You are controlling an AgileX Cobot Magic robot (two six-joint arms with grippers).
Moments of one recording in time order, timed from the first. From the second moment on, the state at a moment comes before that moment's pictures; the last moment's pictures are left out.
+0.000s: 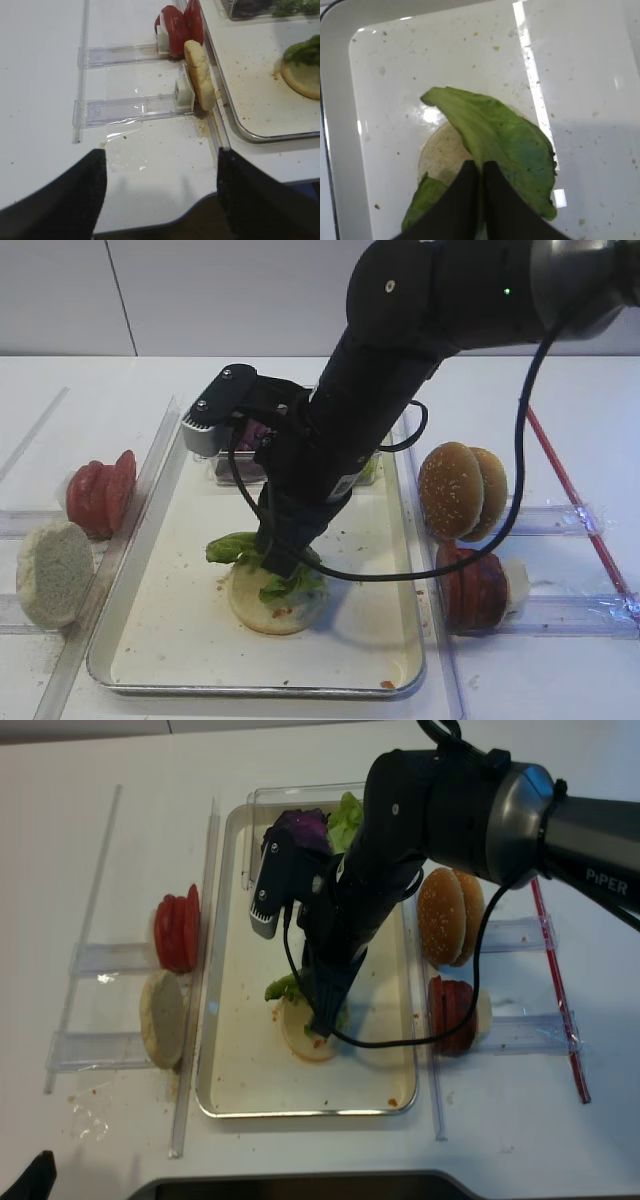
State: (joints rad) left arm -0.05 -0.02 -0.49 0.00 1.18 -0.04; right arm 0.67 1.85 -1.34 0.53 0.88 -0.96
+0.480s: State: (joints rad) left arm -0.05 -0.02 -0.49 0.00 1.18 -0.04; right arm 0.67 1.85 -1.34 0.54 0.89 -0.96
